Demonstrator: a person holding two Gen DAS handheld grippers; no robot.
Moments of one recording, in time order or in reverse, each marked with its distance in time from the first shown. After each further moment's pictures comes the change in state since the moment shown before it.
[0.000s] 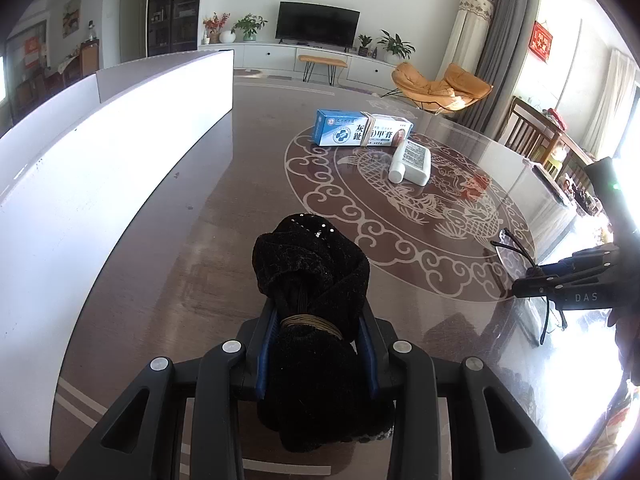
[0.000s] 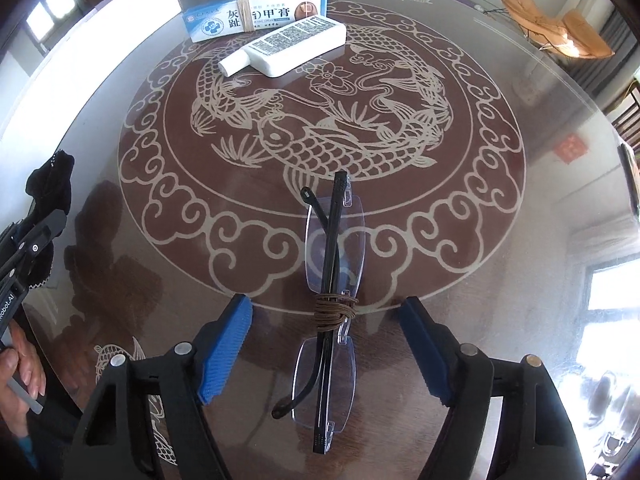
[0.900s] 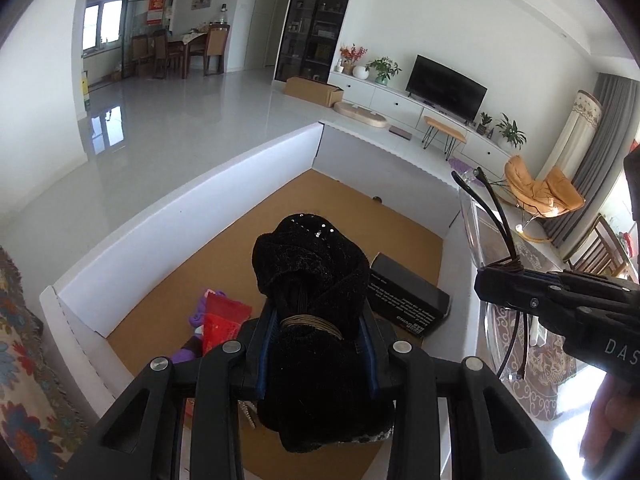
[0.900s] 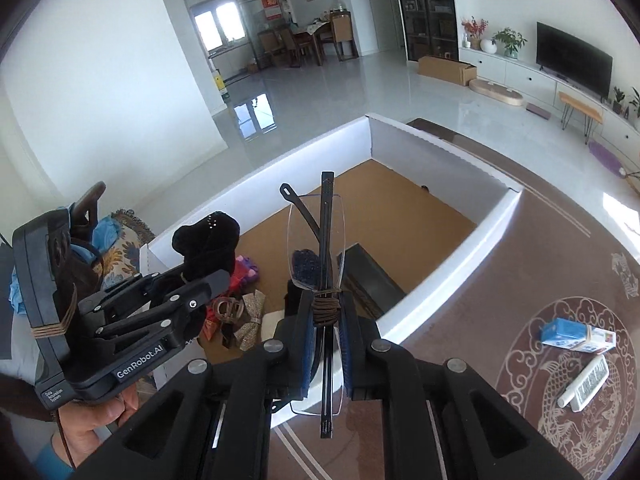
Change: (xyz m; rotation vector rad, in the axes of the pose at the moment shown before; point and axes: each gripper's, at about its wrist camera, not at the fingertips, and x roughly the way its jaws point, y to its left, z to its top) left arm -0.123 0.268 0.076 -0.349 -0.097 0.257; right arm -0.130 0.344 0.168 -0.363 -0.372 0.415
